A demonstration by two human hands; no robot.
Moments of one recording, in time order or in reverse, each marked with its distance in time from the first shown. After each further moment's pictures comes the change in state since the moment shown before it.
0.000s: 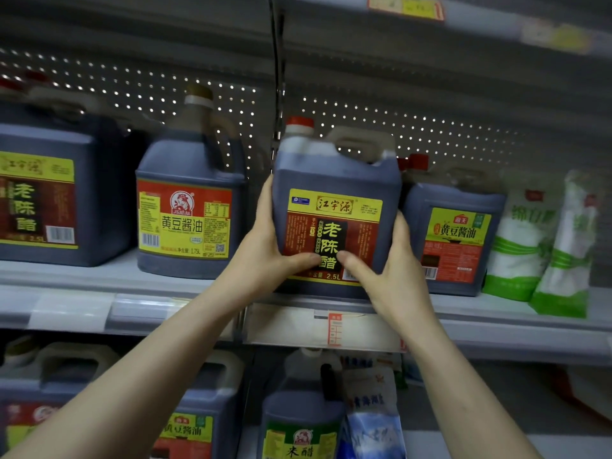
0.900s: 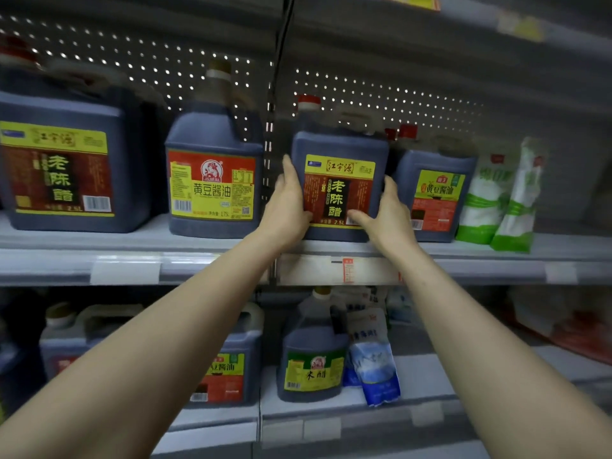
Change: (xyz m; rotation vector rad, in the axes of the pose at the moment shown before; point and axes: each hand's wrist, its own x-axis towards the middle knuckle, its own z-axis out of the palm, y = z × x) left_hand 0.001 0.032 -0.006 0.369 -0.054 -0.189; right_hand 0.013 -0.029 0.011 -0.247 -0.004 0.237
